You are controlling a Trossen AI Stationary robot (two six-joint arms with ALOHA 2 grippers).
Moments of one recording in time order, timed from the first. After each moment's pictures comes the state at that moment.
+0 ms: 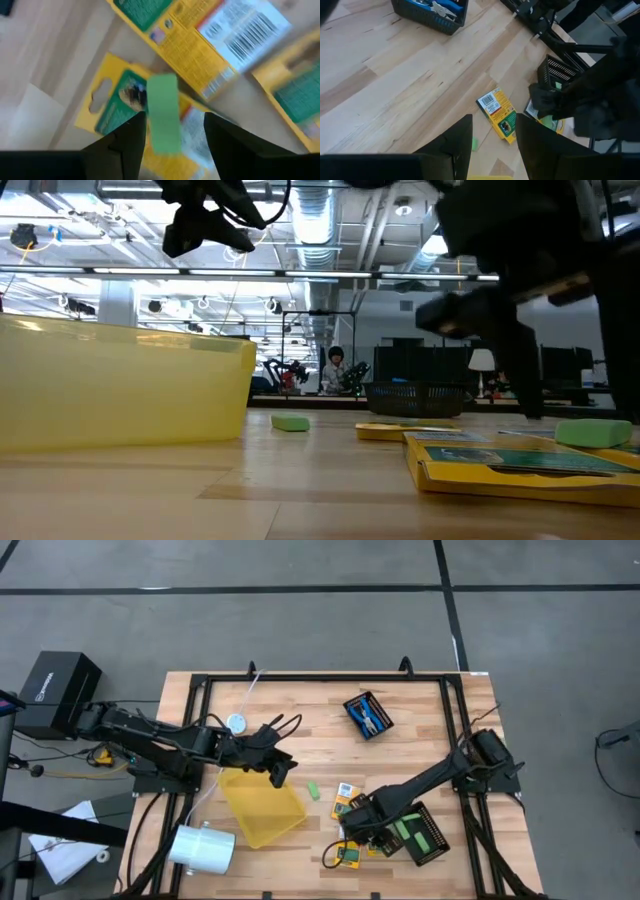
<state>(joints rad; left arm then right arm) -0.20 1.21 0.93 -0.37 -0.33 -0.84 0.45 1.94 1.29 -0.79 -0.18 -0.13</state>
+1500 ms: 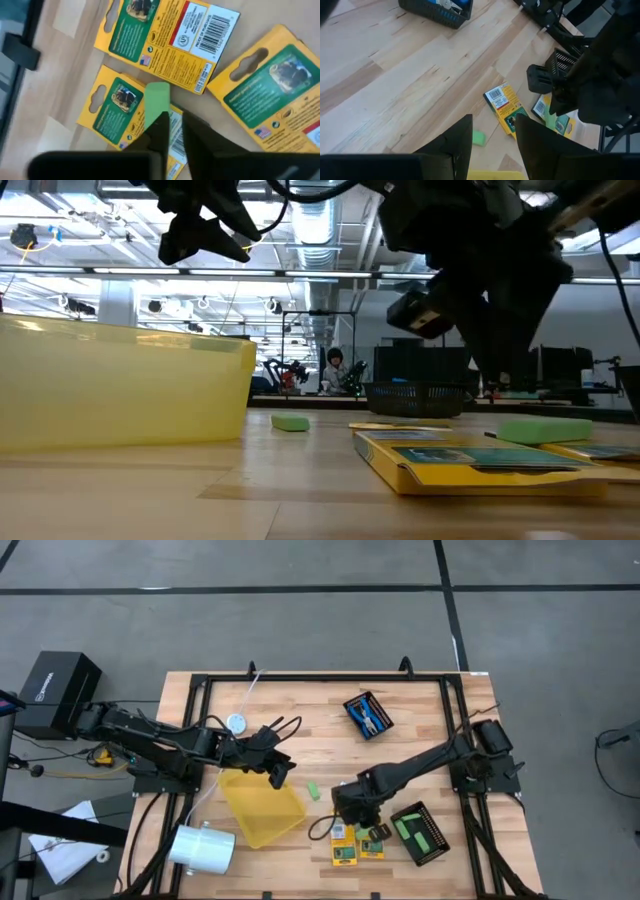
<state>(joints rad) -0.20 1.21 0.90 -0.37 -0.33 -0.83 0.31 1.88 1.28 -0.73 -0.32 -0.08</state>
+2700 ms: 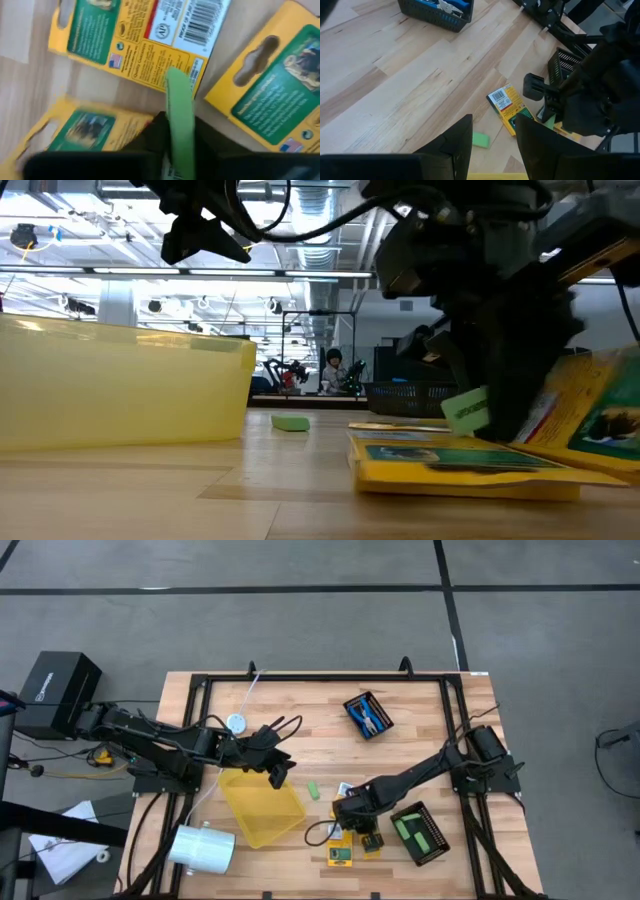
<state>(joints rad) -0.19 1.21 0.90 -0.37 -0.34 -0.79 0.37 1.95 1.22 -0.57 -0.18 0.12</state>
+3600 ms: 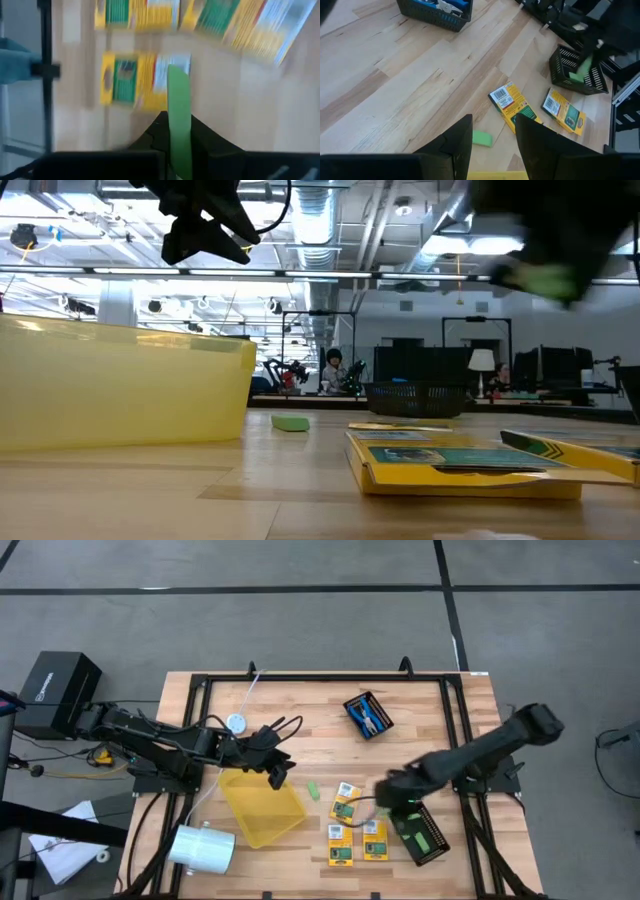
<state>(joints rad) -0.19 1.21 0.90 -0.38 -0.34 -0.76 0.39 1.44 0.99 -0.77 -0.16 0.42</state>
